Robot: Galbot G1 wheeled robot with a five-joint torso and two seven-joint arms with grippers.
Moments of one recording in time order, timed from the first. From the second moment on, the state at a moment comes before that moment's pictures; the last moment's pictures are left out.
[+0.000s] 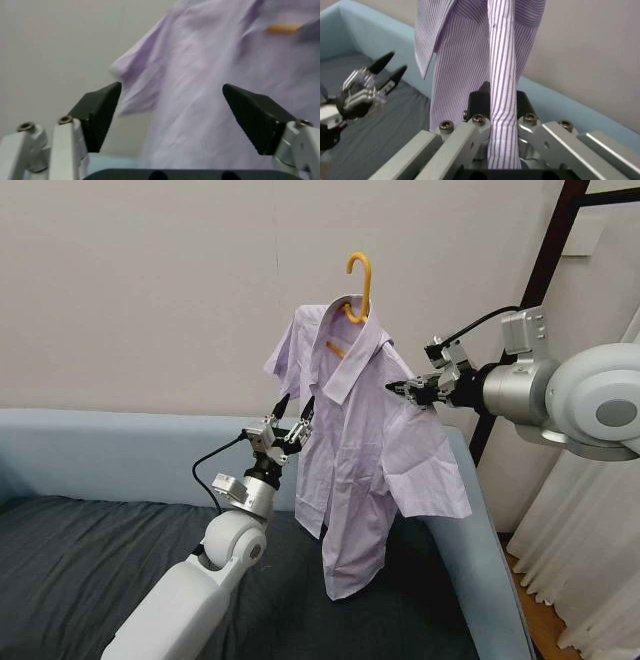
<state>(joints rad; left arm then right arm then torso) 0.82 -1.18 -0.10 -1.78 -0.55 -0.24 -0.25 0.28 0.47 -0.43 2.07 1.73 -0.73 0.44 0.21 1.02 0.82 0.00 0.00</state>
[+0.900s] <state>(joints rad) 1.23 -1.26 -0.27 -1.96 -0.42 -0.12 -0.53 0.41 0.40 -0.44 1.98 1.84 -0.73 0.54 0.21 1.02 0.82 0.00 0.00</state>
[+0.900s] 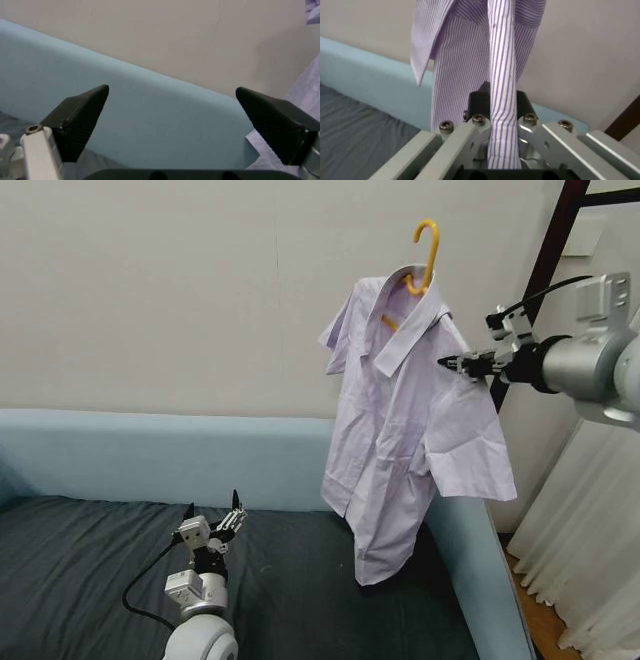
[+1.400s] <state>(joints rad) 1.27 -1.25 -0.31 -2.01 -0.42 -0.12 -0.53 0.58 0.55 -0.60 1.71 1.76 -0.73 0.85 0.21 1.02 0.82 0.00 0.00</state>
